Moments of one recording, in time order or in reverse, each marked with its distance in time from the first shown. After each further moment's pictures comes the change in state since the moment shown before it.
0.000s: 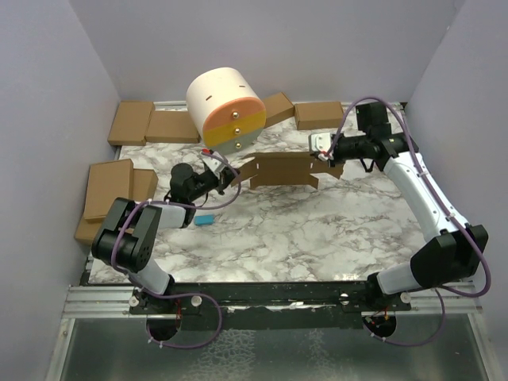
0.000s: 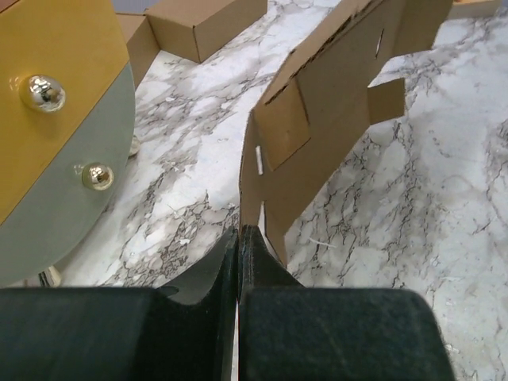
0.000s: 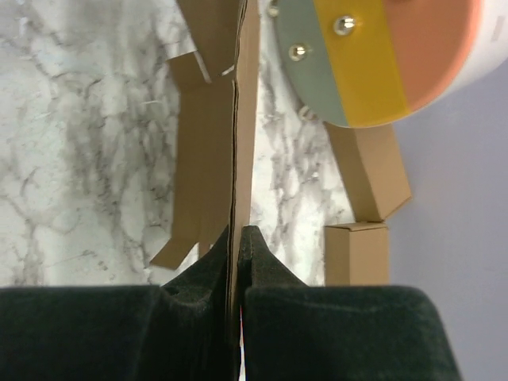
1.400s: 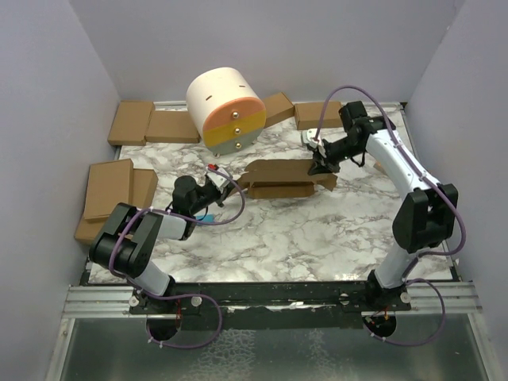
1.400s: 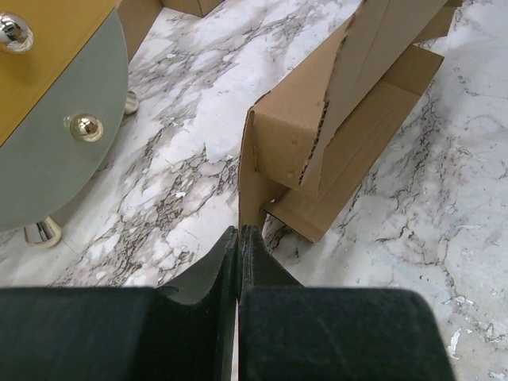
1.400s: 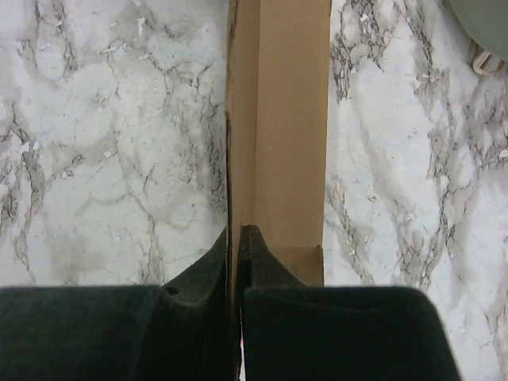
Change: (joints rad) left arm -0.069 -0.056 -0.143 0.008 -0.126 0.167; right arm -0.021 0.267 0.113 -0.305 -0.058 0.028
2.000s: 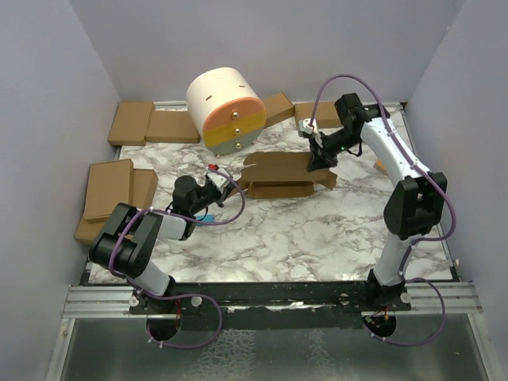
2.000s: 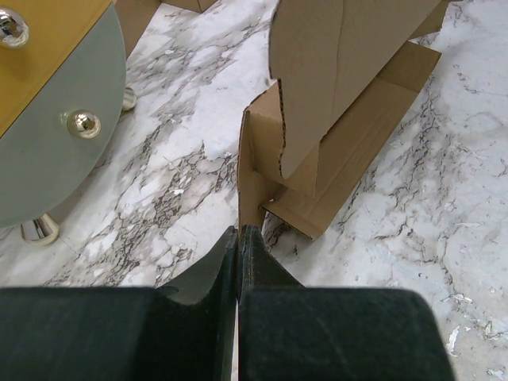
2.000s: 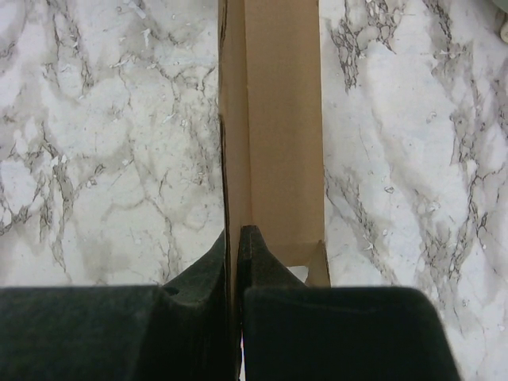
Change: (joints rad) left arm -0.001 -0.003 0.000 -0.011 0.000 0.000; right arm 0.000 0.153 0.211 -0.162 0.003 0.090
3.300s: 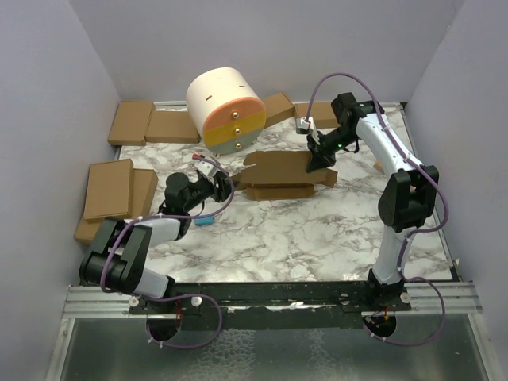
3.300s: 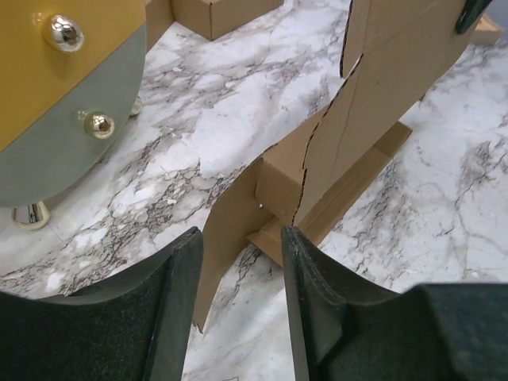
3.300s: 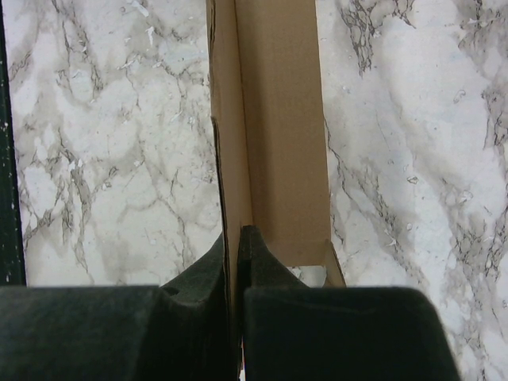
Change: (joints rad) left arm 0.045 -0.105 0.014 -0.068 0.004 -0.255; right arm -0.009 0.092 0.096 -0.068 0.013 0.070
